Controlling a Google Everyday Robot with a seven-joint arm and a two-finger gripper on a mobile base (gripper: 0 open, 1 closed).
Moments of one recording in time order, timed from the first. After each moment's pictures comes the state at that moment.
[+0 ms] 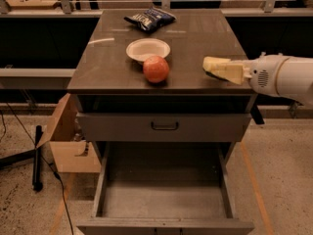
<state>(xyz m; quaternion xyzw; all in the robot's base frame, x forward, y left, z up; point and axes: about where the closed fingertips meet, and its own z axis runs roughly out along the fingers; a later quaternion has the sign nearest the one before) 0.593 -0.203 0.914 -0.16 0.81 0.19 0.53</state>
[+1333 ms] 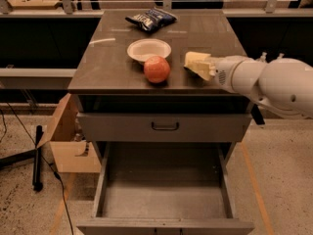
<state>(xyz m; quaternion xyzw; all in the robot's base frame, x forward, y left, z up) 0.656 -0.154 0.888 -0.15 0.79 0.15 0.57</state>
